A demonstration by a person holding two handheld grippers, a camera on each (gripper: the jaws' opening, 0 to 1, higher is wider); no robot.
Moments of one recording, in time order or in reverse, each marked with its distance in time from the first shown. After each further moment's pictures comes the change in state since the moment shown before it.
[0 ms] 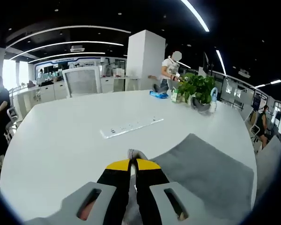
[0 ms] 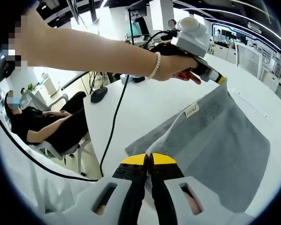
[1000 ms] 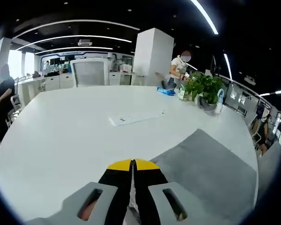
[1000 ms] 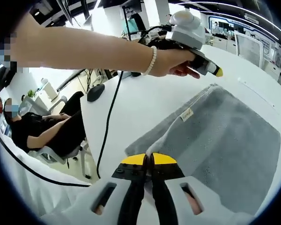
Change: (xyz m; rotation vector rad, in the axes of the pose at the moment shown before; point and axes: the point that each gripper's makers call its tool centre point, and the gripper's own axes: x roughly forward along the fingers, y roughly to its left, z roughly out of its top) left arm 0.001 0.025 -0.033 -0.106 0.021 0.033; right arm 0.031 0.002 -0.009 0.066 0.020 0.020
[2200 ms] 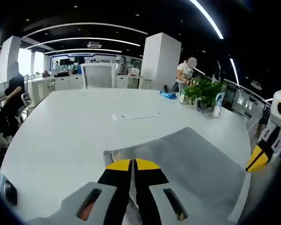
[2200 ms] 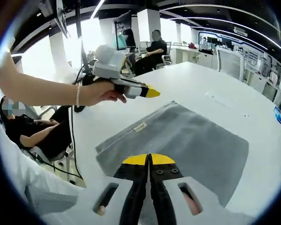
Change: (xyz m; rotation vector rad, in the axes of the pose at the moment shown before) left arm -0.092 -0.043 -0.018 -0.022 -0.031 0.086; right arm -0.099 -0.093 0.005 -0.052 -0.139 -0.145
